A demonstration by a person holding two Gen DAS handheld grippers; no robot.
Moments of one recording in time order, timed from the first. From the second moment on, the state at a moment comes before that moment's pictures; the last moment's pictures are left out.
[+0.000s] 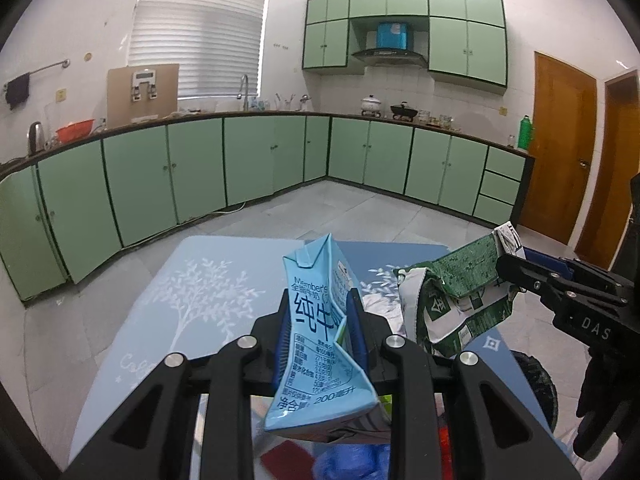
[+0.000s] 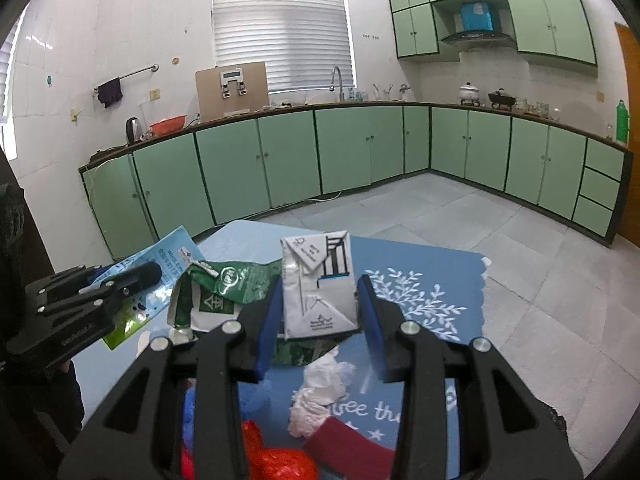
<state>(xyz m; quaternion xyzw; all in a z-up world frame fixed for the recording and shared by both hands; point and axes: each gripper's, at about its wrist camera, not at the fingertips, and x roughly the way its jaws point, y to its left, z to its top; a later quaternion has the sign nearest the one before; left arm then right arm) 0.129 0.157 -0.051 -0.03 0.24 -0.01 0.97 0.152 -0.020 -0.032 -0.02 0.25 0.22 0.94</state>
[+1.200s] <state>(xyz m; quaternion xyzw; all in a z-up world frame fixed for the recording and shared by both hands) 0.156 -0.097 -0.078 0.02 0.25 -0.24 0.94 0.091 -0.279 -0.081 0.04 0.28 -0.03 0.96</state>
